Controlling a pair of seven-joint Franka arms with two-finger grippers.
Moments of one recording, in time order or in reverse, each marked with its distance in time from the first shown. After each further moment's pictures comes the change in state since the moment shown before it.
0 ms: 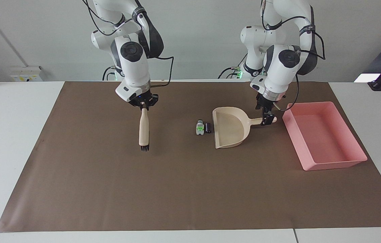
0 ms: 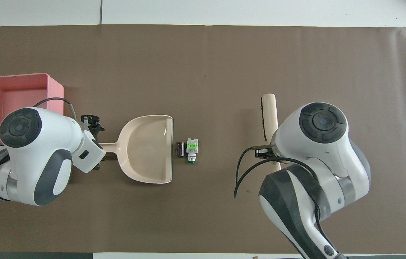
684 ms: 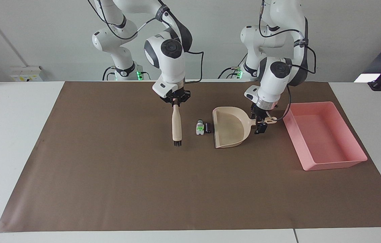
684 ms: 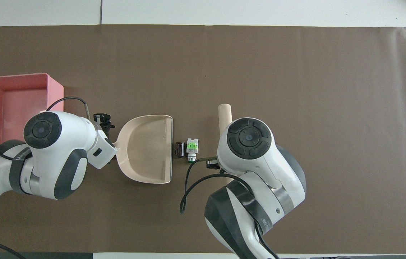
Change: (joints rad) left arm -0.020 0.074 0.005 -0.012 0.000 0.088 -0.001; right arm 0.171 0.107 0.002 0.091 0.070 0.024 0.073
